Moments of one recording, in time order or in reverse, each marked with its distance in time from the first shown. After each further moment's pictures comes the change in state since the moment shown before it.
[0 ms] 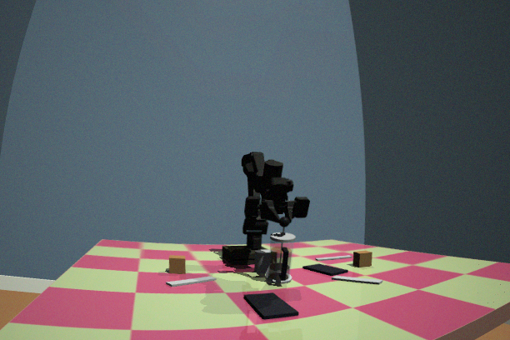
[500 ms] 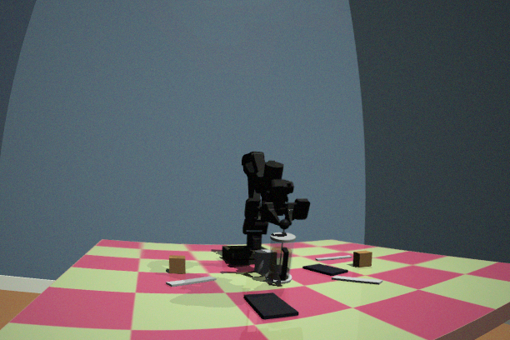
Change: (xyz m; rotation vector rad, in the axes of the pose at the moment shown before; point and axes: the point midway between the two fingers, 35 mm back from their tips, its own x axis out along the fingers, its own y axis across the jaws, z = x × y) arm 0.004 0.000 -0.004 0.000 0.019 0.000
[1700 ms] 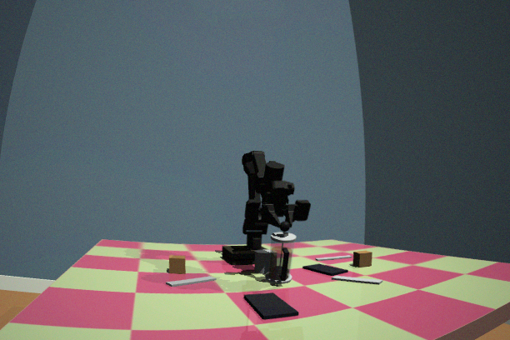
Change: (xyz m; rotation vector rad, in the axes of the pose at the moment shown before) arm 0.005 0.000 -0.001 0.000 0.018 0.000
